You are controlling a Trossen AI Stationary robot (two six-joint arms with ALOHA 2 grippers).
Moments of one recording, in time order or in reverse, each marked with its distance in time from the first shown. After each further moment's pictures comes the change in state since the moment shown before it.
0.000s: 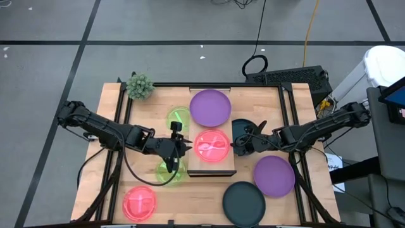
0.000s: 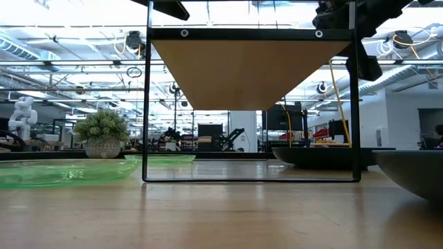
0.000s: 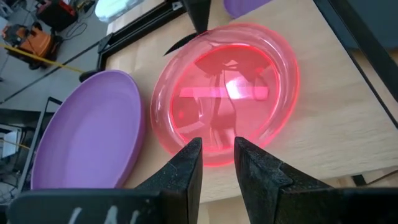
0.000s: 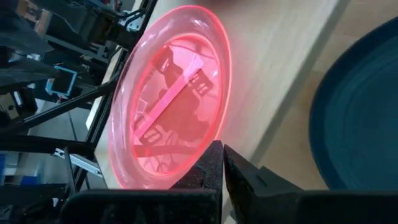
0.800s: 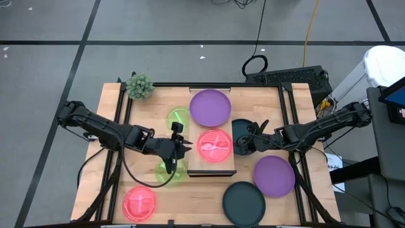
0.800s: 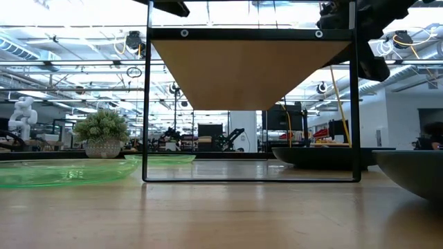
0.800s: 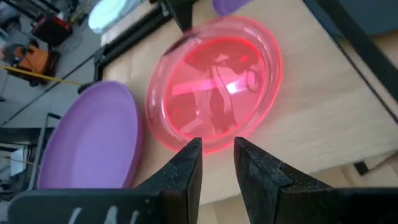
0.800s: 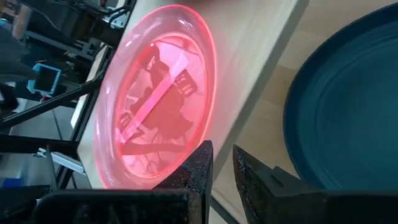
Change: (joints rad) left arm -0.001 -0.001 0.000 -0.006 0.019 0.088; right arm 0.000 -0.045 -0.001 -0.097 0.000 0.015
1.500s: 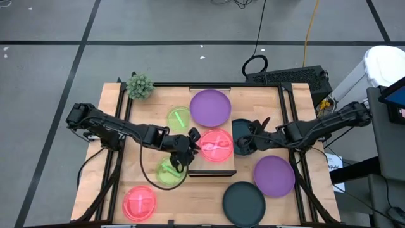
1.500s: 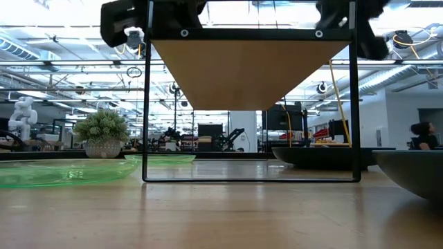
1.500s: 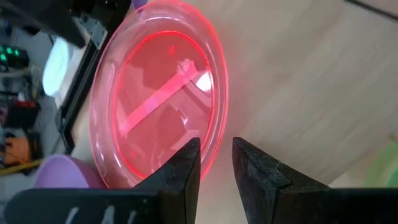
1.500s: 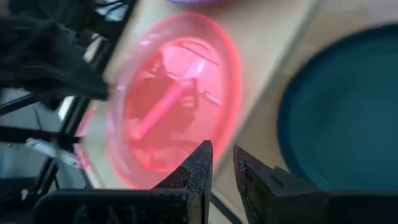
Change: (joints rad) left arm 0.104 0.151 -0.001 0.088 0.242 0.504; right arm 0.007 0.000 0.130 -0.200 0.000 -0.024
